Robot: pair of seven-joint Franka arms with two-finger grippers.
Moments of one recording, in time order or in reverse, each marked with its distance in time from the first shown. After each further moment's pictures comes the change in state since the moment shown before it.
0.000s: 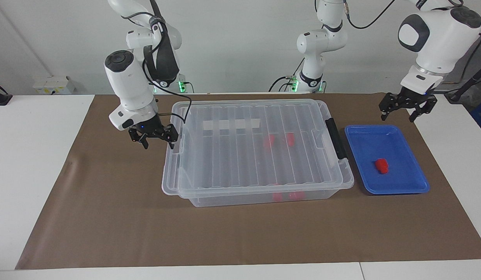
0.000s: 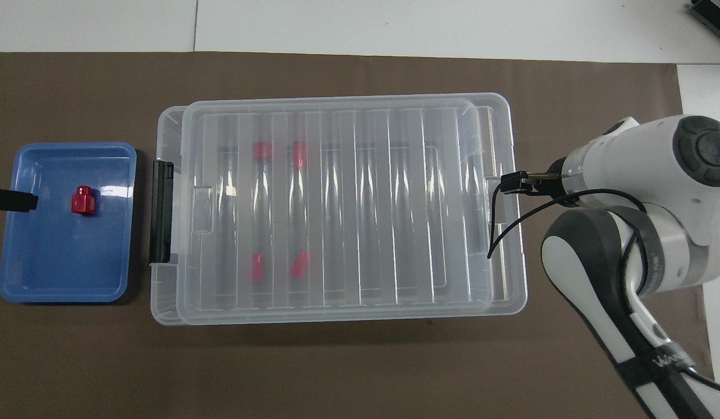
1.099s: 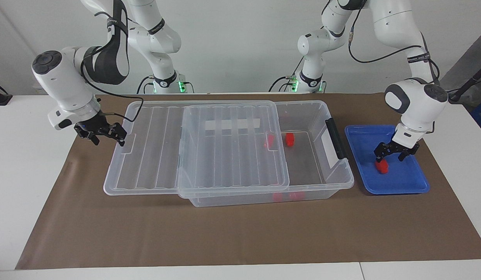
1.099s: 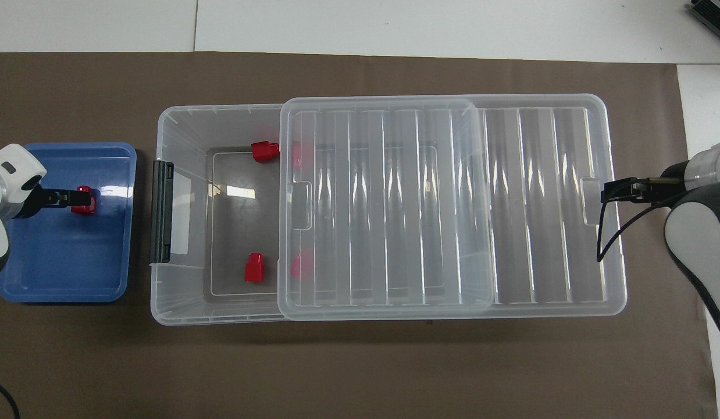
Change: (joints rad) left arm 0.072 0.281 -0.017 -0.211 -0.001 0.521 -0.110; right arm -0.280 -0.017 -0.005 0.001 0.000 -0.077 -0.272
